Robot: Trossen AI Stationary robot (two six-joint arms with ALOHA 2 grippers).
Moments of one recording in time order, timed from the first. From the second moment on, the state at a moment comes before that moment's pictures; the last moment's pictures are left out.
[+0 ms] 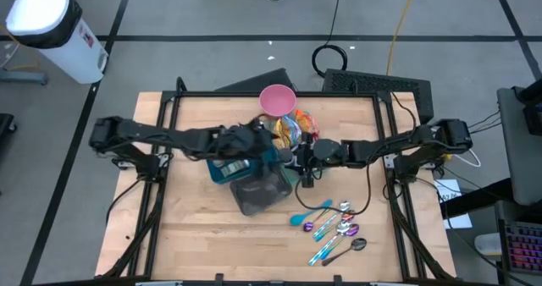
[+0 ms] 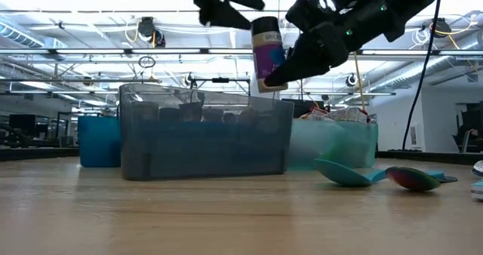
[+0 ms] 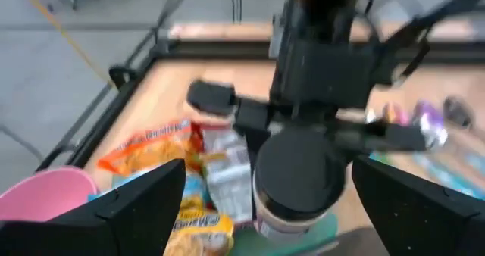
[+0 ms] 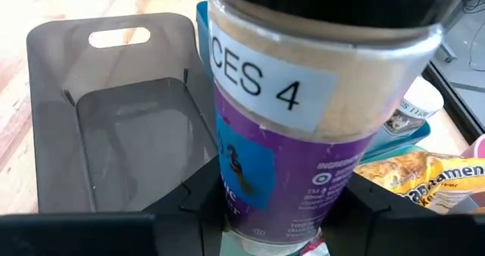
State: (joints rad) left arm -0.04 1.52 1.19 -0.13 -0.22 -0.01; right arm 0.01 1.46 0.73 0.27 0.10 -0.16
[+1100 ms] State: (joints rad) left arm -0.01 1.54 1.35 -0.38 -0.17 -0.07; right arm 0.01 1.44 0.74 0.27 0.11 -0.12
